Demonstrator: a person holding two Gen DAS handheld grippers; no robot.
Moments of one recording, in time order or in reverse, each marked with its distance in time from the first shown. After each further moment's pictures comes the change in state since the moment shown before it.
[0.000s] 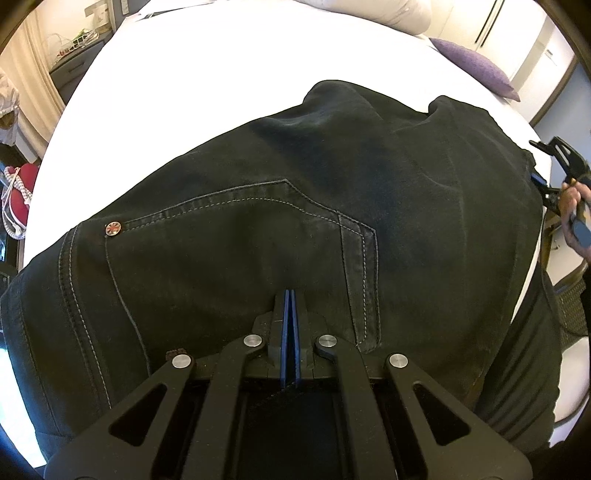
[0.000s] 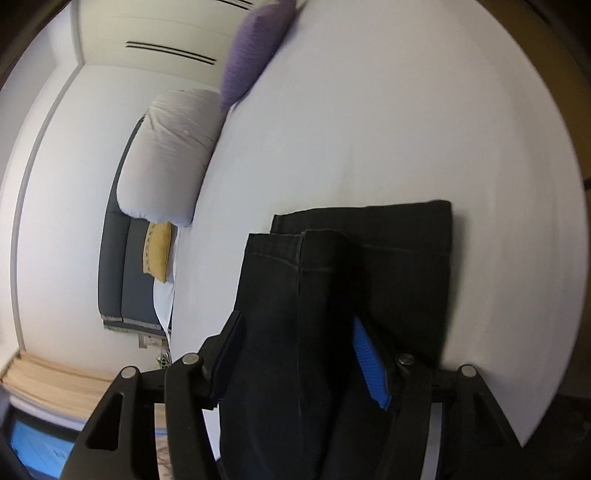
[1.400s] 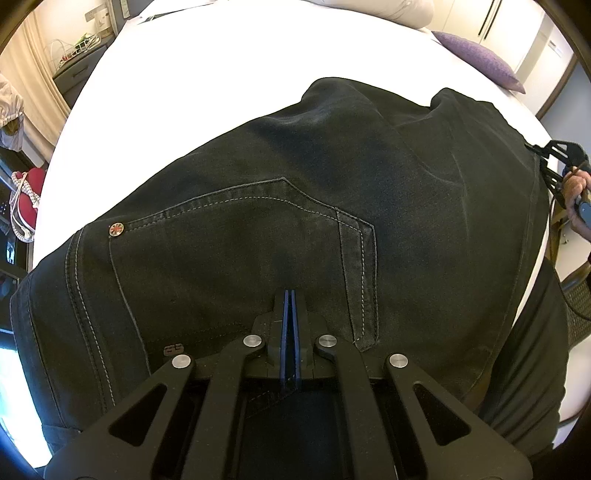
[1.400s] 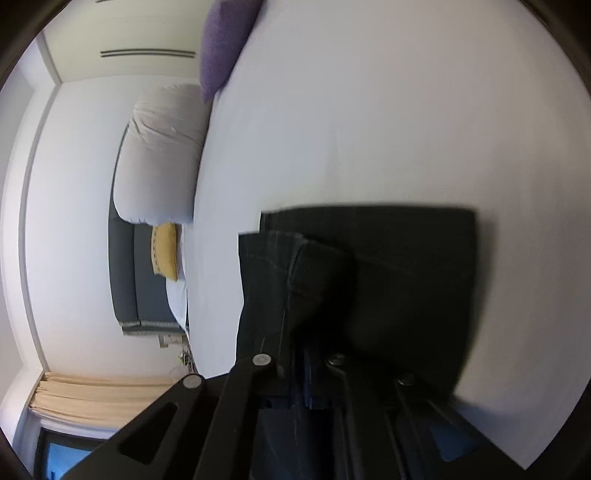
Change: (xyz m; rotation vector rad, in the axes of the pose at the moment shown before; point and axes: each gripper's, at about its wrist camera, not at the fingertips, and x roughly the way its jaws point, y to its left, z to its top) left arm 0.000 -0.010 0.001 0.014 0.012 0.039; right arm -0.015 -0.024 0.009 0.079 0.025 0.022
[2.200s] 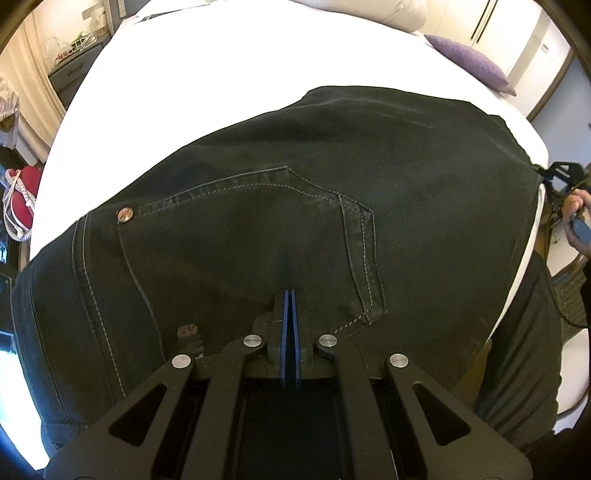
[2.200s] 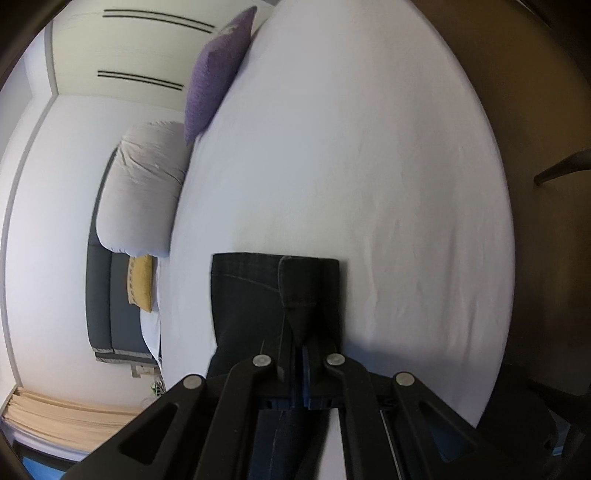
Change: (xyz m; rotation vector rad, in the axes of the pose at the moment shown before) left arm -0.010 0.015 -0.011 0.000 -0.015 -0.049; right arm -0.042 -0.025 0.005 0.029 -0.075 -0.093
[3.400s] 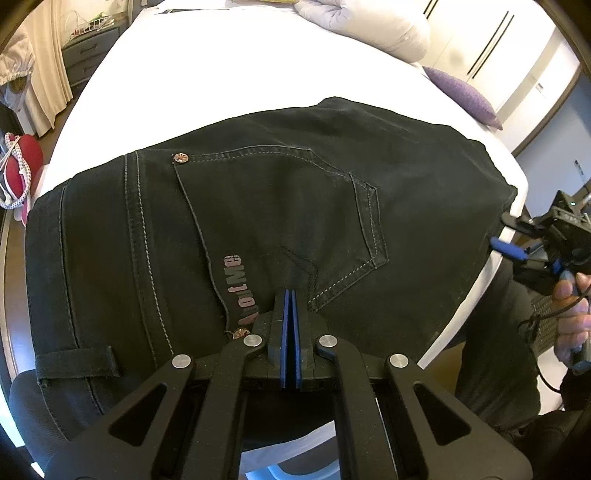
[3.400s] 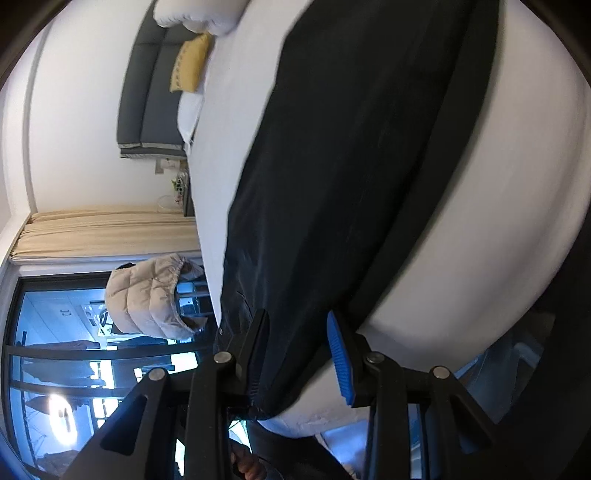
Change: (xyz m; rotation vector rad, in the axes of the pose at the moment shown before) left arm -0.036 0.031 -0.053 -0.095 -0.073 -0.103; right arm 0.014 0.051 -0.256 -0.323 0.683 0.098
